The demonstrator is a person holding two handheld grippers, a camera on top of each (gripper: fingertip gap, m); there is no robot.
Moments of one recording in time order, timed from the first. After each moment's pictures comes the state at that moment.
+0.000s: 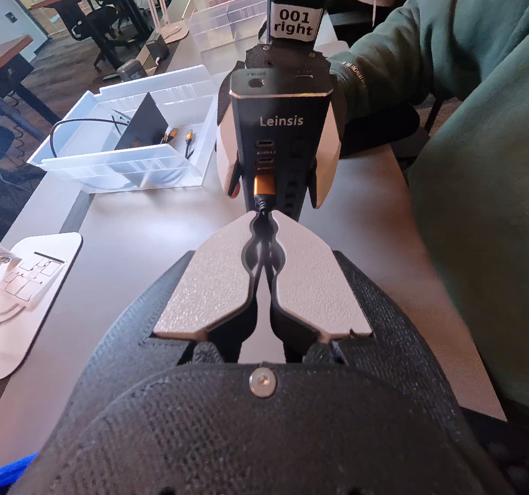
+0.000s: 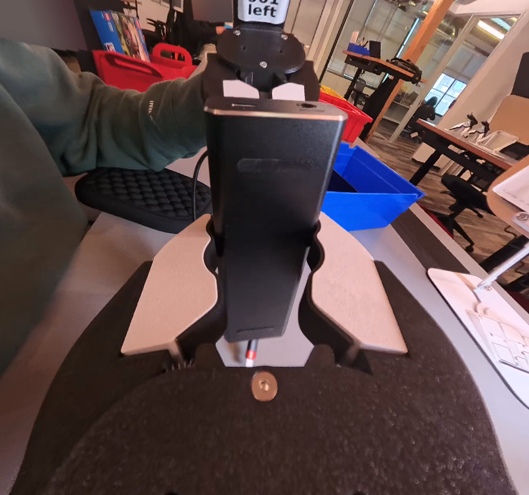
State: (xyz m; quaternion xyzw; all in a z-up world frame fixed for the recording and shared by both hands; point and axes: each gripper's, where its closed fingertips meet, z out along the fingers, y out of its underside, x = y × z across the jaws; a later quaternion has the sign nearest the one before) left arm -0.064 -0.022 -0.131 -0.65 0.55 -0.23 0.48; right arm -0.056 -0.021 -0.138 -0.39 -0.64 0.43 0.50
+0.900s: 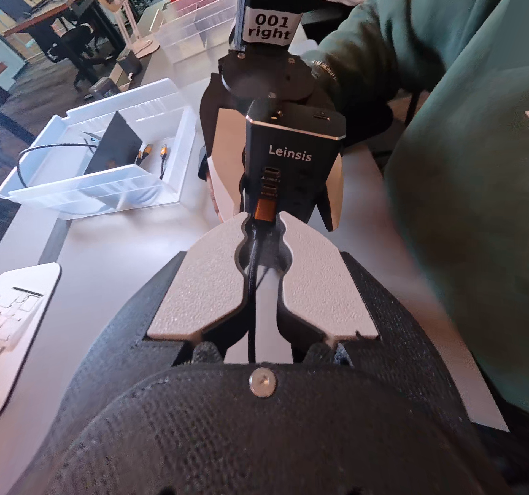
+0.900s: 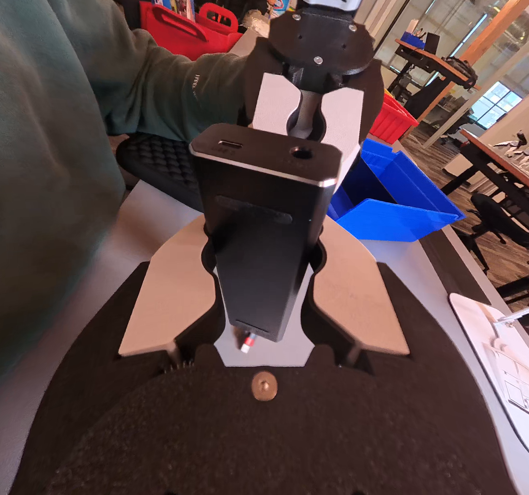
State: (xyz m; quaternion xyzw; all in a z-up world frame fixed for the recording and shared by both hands) left arm -0.039 -0.043 -0.141 -0.62 0.59 -0.23 0.47; right arm -0.053 -0.058 -0.154 -0.34 -0.71 0.40 0.47
